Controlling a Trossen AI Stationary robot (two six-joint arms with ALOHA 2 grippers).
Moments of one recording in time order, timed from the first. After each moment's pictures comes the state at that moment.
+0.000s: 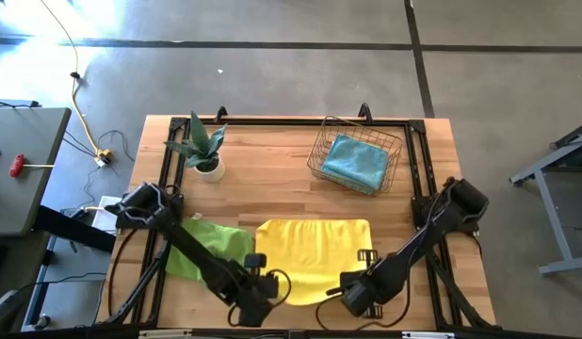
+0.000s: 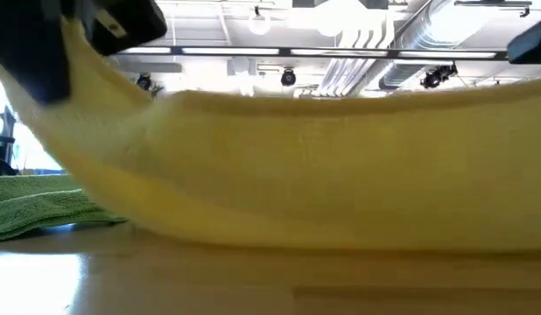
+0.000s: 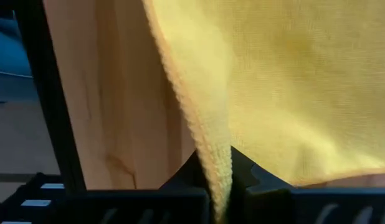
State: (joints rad) left arm -0.56 1.97 1.50 -0.78 -0.22 -0.63; right arm 0.73 1.87 1.39 -1.03 -0.04 0.74
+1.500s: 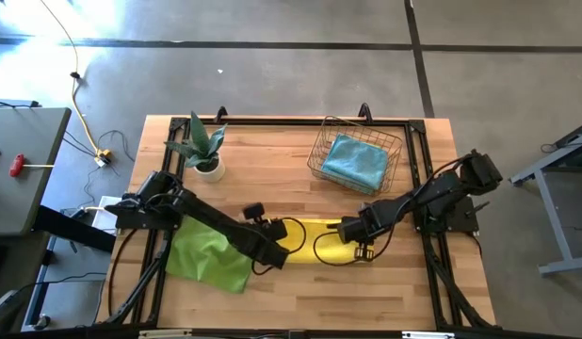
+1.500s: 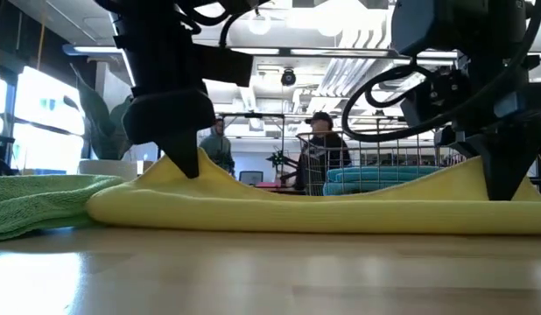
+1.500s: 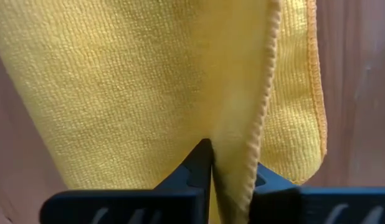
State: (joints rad) left arm -0.28 1.99 1.37 -0.97 -0.55 -0.70; right arm 0.32 1.60 0.87 -0.78 -0.01 0.52
